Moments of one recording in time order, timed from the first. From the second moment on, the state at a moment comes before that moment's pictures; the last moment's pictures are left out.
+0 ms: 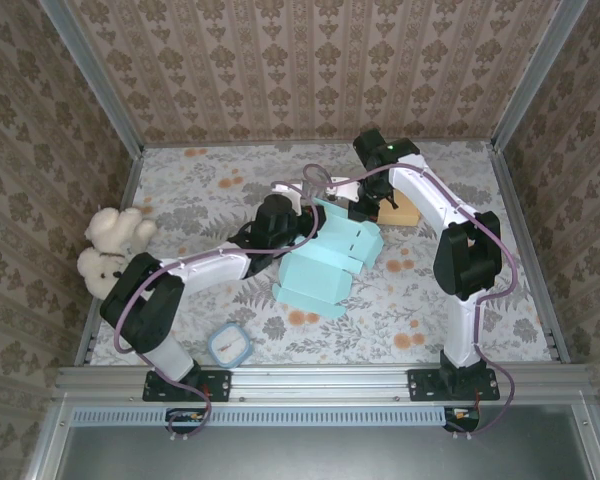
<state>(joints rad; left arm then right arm) -0.75 1.62 0.92 0.36 0.05 -0.54 0.35 2.01 1.87 -1.20 -0.27 -0.99</state>
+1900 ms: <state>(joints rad) -0.68 1.38 0.57 0.48 0.14 -0.58 0.37 1.87 1.62 -0.92 -0.19 -0.96</state>
